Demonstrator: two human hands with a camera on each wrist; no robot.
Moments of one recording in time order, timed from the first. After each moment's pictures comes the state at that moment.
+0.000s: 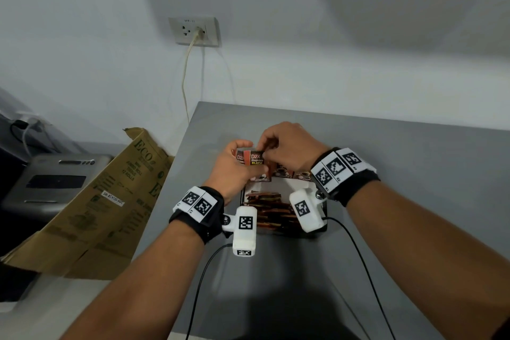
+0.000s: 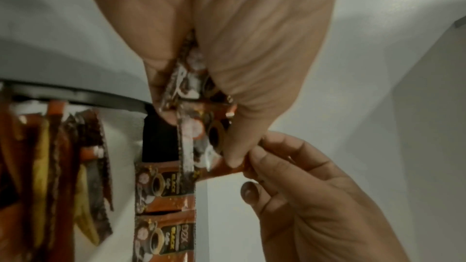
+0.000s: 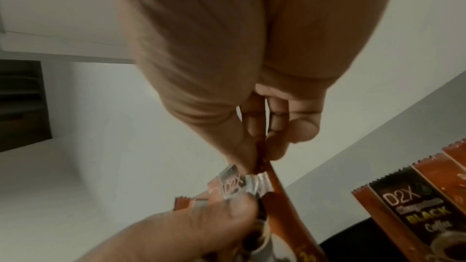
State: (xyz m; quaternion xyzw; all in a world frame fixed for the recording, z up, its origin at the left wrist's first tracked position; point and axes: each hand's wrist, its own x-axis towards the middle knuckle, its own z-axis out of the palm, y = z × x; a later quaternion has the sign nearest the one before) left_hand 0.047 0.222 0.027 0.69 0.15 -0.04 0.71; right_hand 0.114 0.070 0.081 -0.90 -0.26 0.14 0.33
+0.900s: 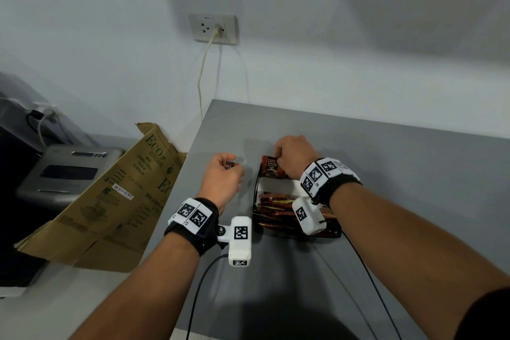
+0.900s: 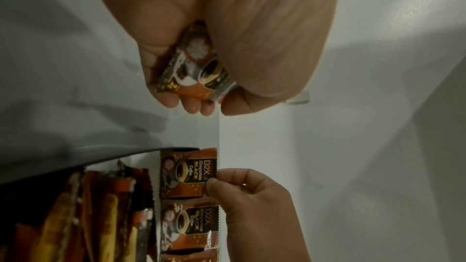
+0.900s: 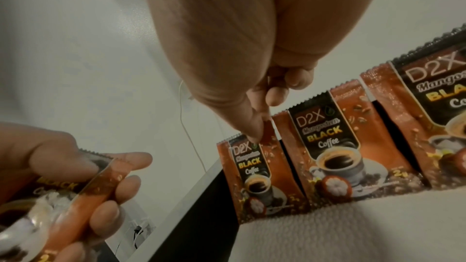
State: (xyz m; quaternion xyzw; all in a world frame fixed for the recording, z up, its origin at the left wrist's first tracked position) left_hand 0.032 0.260 0.002 0.69 0.27 0.02 0.67; right_hand 0.137 0.099 0.025 -0.96 -0.18 0.15 0.18
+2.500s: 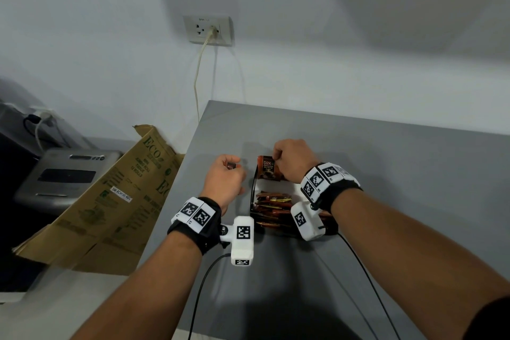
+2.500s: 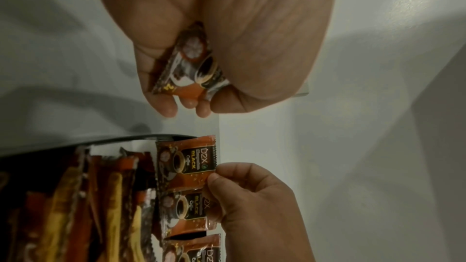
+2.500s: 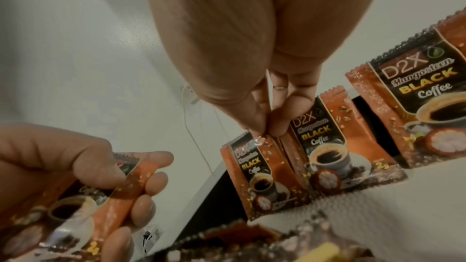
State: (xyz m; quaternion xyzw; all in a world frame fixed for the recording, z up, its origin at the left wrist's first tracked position) left_hand 0.031 0.248 0.007 0.70 0.27 -0.01 0.66; right_hand 0.124 0.087 0.022 -0.95 -0.18 0.13 0.22
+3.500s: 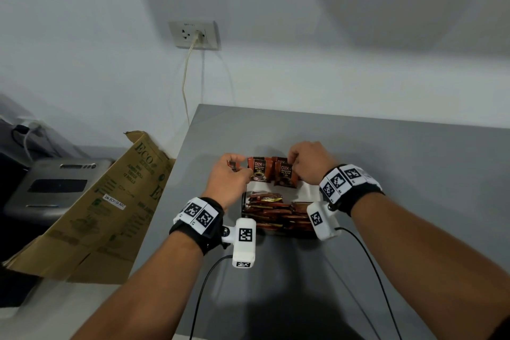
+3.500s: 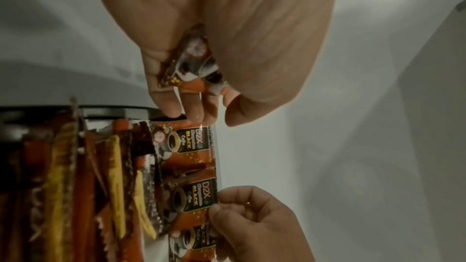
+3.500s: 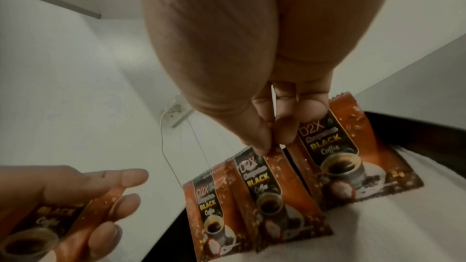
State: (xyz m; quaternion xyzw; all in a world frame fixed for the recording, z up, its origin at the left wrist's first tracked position) left_hand 0.034 0.226 0.020 0.74 0.22 -0.02 0.63; right_hand 0.124 0.032 0.024 -0.95 -0.14 0.15 0.22
